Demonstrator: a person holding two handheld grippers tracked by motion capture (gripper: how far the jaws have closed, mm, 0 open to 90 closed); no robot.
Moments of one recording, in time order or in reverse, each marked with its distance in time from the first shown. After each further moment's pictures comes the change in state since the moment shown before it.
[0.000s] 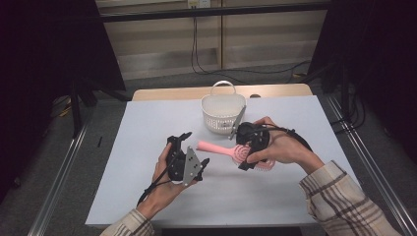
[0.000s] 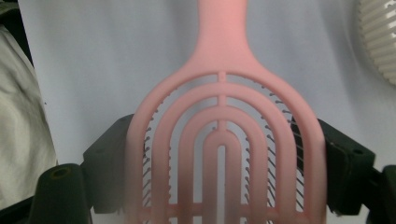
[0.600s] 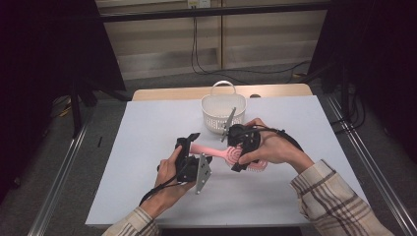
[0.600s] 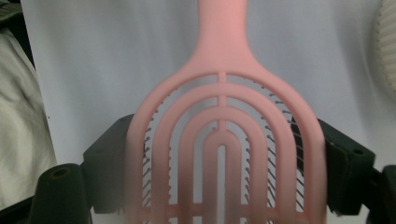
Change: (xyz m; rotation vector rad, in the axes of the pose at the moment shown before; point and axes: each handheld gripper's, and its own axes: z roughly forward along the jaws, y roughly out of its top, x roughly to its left) left arm -0.016 0.012 0.006 0.032 0.072 0.246; right arm 0.003 0.018 0.011 0.013 0.020 -0.018
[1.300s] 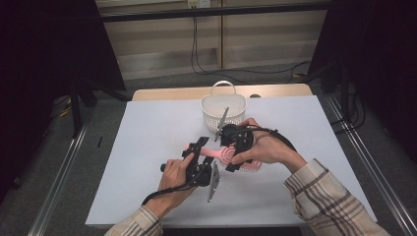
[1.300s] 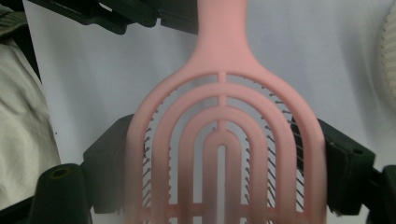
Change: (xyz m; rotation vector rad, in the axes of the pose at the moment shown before) left arm -0.019 0.013 0.006 0.068 0.066 0.222; right arm 0.004 0.015 0.003 0.009 0.004 0.005
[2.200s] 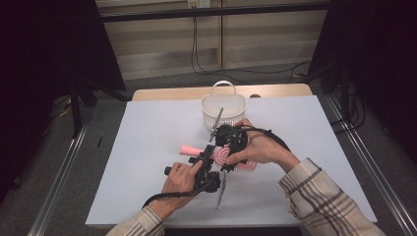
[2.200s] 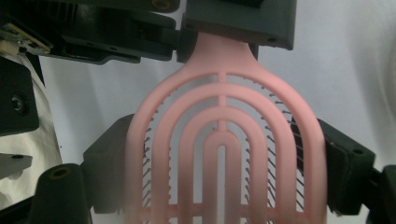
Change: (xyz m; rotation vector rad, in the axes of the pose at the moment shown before) left arm -0.017 0.016 0.001 0.062 -0.009 0.149; right arm 0.000 0.011 0.008 -0.009 0.025 0.005
